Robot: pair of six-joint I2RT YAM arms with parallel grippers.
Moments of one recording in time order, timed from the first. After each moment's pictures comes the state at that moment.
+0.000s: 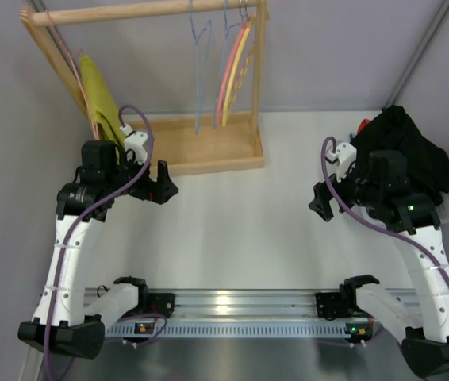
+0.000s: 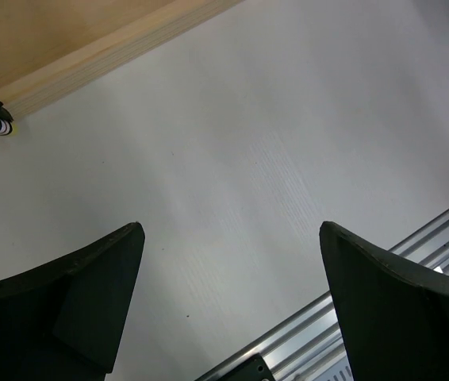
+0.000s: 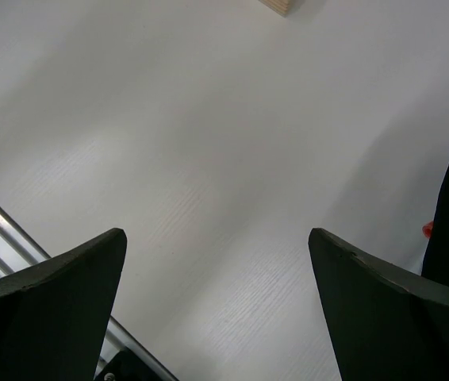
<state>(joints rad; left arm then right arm) -0.10 1.01 1.27 -0.95 0.45 0.06 0.18 0.89 1.13 -0.93 -0.44 -0.34</state>
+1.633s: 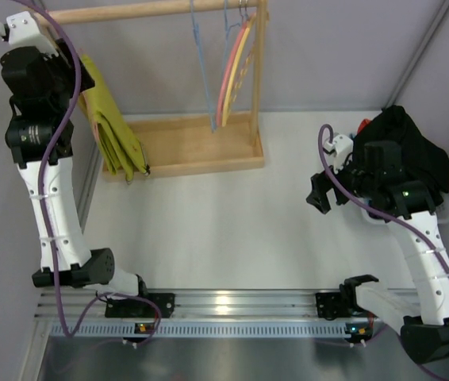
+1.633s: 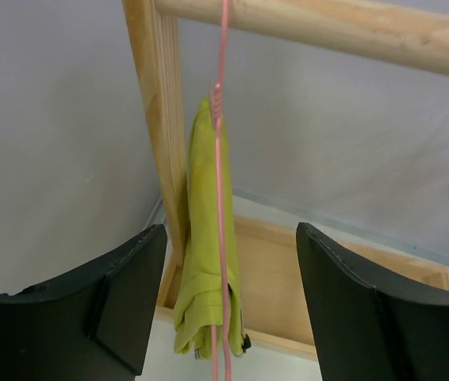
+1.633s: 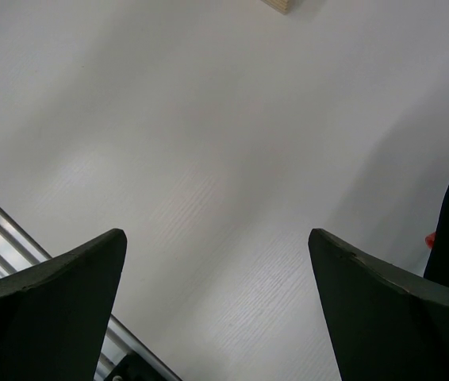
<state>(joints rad) 0.11 1.47 2.23 -0.79 -0.18 -0.15 0.18 0.98 1.18 -0.93 -0.44 -0.31</state>
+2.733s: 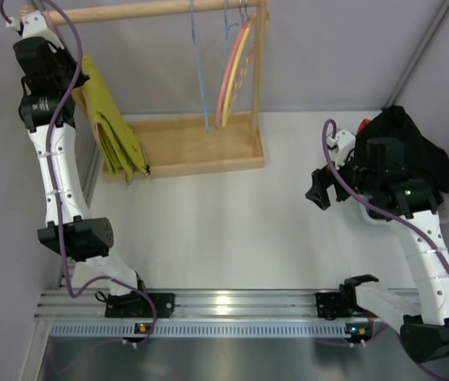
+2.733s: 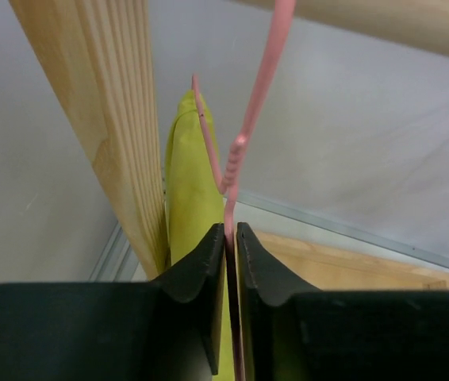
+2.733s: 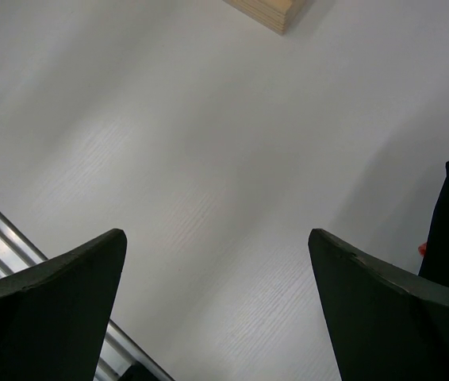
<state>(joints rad) 0.23 1.73 2.24 -0.66 0.00 -0.19 0.18 0.99 1.21 -0.92 -0.45 -0.28</state>
